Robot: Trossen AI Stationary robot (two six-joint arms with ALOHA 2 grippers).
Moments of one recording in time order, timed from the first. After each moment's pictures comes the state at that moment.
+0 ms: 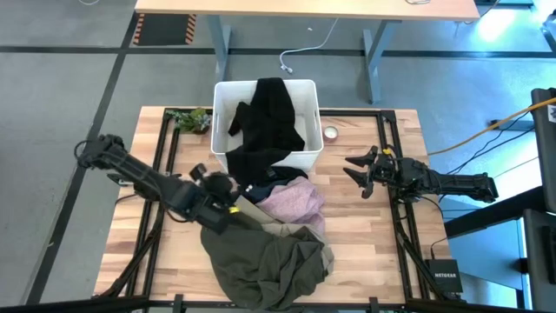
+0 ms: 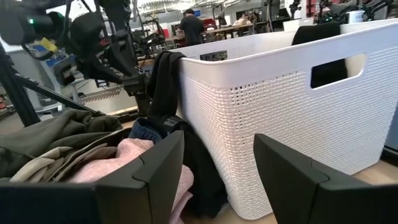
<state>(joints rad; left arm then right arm) -0.50 1.41 1.18 -1.21 -0.88 -1.14 -0.02 0.03 0.02 0.01 0.25 0.18</state>
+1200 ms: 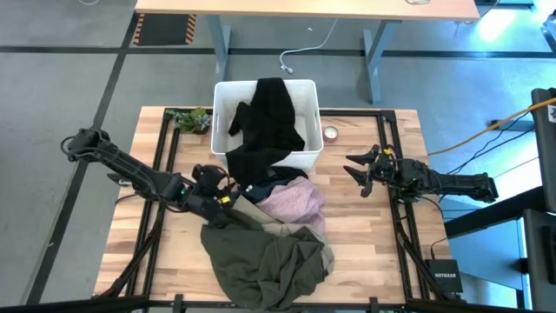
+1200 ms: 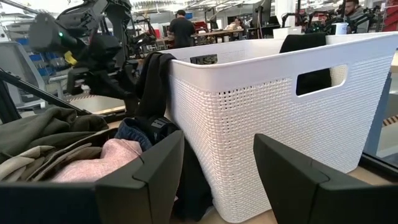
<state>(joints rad) -0.41 1.21 0.74 -0.51 -0.89 -0.94 -0.02 0.03 0.02 0.02 0.28 0.12</state>
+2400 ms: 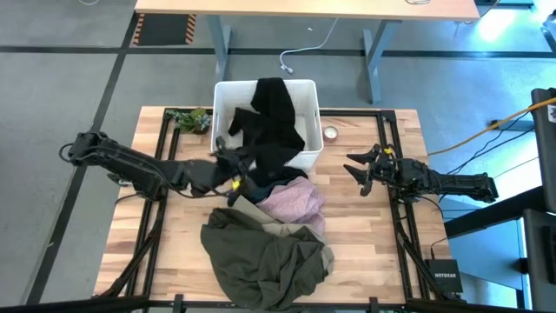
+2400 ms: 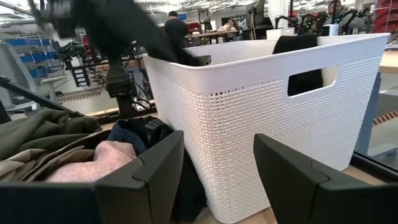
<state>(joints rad) -0.19 1.24 0.89 0.39 -0.91 0.08 -0.02 0.03 0.02 0.02 0.30 0.12</state>
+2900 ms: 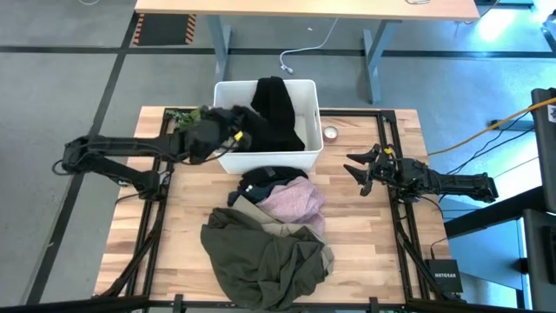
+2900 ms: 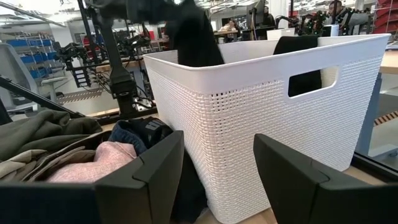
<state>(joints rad) 0.19 1.18 0.93 -0.09 -0.72 -0.25 -0.02 0.03 0.02 0.02 0.30 0.12</state>
